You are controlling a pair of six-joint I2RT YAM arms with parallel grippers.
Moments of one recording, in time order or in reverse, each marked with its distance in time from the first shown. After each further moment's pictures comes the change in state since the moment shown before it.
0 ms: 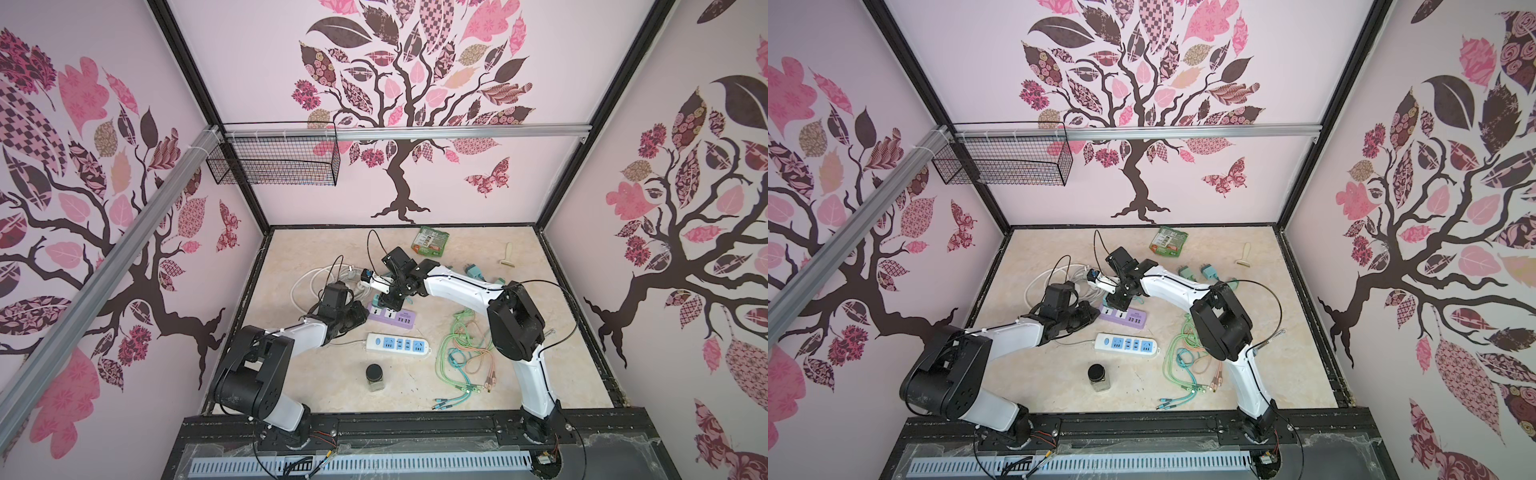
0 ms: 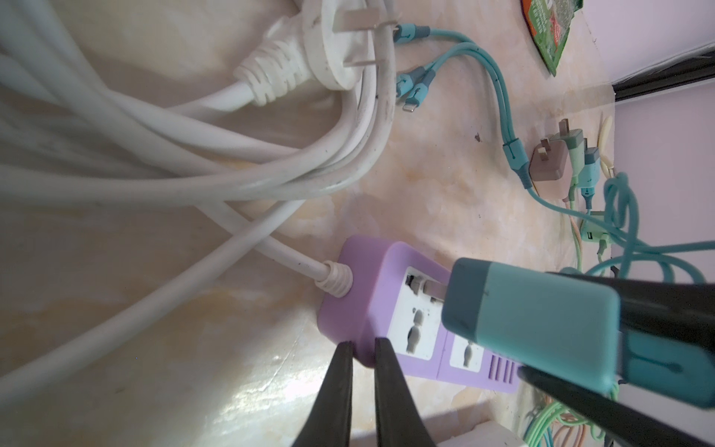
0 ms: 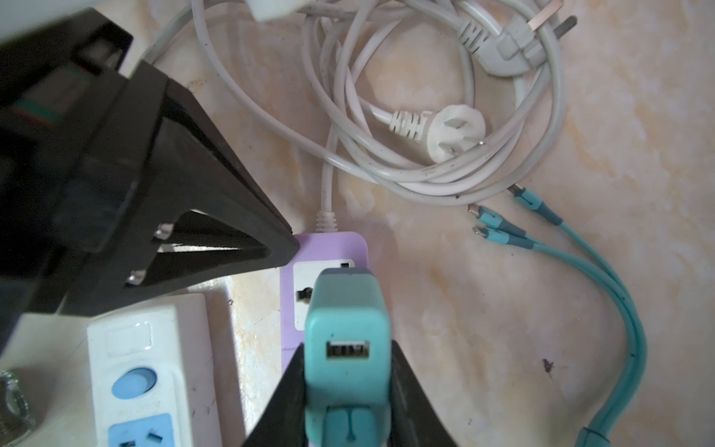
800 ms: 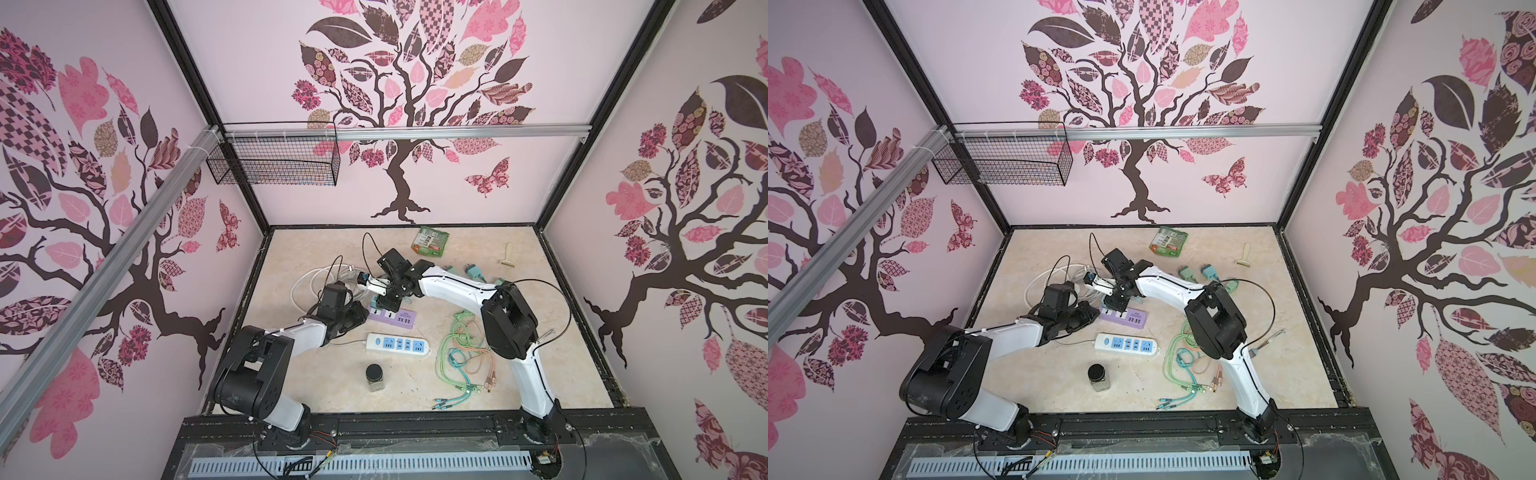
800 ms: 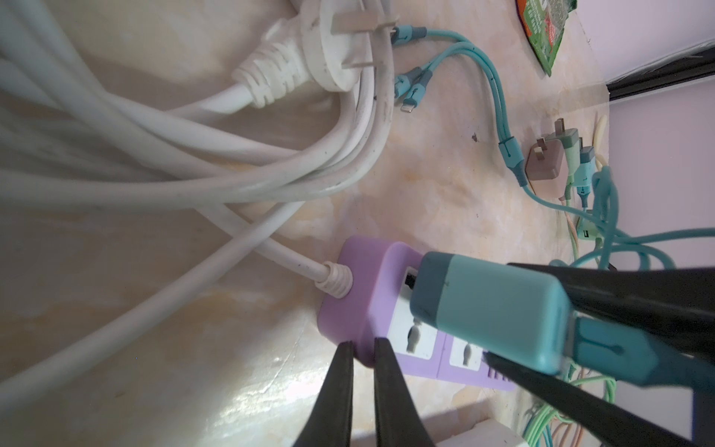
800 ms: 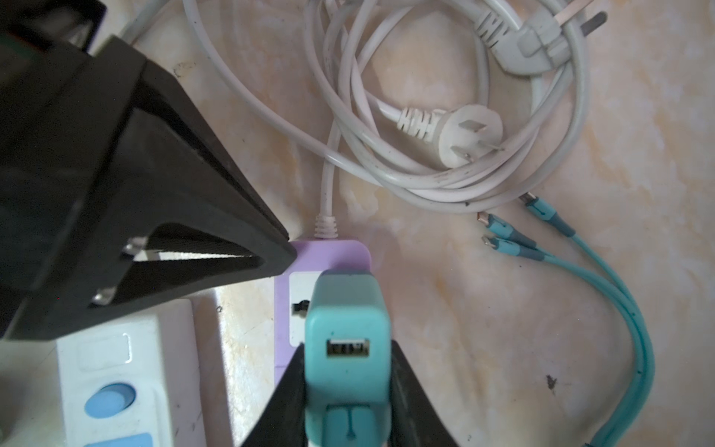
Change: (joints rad) left arm 0.011 0.000 -0.007 0.012 0.008 0.008; right arm 0.016 0.048 0.054 -0.035 0.034 -0.029
